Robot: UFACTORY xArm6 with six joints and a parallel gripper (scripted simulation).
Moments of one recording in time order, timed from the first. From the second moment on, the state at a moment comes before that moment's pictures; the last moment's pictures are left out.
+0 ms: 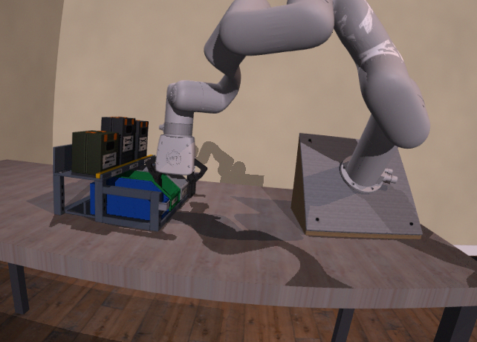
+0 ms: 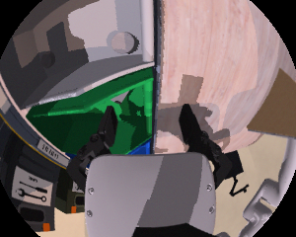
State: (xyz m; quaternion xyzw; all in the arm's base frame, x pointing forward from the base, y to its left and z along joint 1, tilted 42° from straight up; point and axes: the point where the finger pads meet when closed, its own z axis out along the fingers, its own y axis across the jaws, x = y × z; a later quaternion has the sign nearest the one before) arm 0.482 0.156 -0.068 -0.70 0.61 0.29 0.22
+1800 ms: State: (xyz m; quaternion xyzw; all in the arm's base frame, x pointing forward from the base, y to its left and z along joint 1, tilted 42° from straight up) arm 0.482 0.156 -0.068 -0.70 0.61 0.29 0.22
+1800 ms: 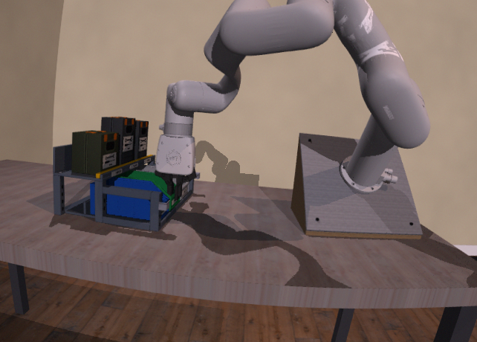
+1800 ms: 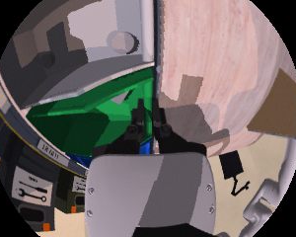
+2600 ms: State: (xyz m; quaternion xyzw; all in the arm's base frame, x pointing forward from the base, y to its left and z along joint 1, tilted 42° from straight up) arm 0.484 0.151 -0.062 -0.70 0.61 0.29 0.22
